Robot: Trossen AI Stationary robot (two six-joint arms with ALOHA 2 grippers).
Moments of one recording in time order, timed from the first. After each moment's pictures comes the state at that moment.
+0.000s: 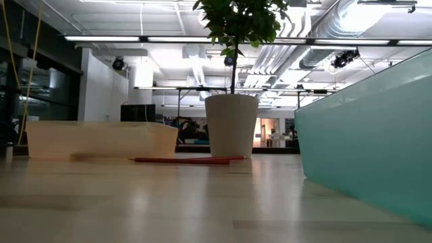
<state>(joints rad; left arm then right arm) -0.15 1.27 1.21 0.15 -0.33 -0.21 0.08 1.62 2.07 -0.69 -0.11 0.03</state>
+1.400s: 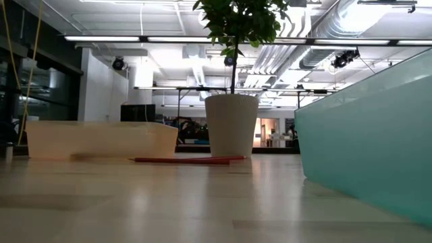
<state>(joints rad) -0.15 1.27 1.21 0.16 -0.31 -0.21 0.06 1.64 2.07 -0.60 -0.18 0.03</state>
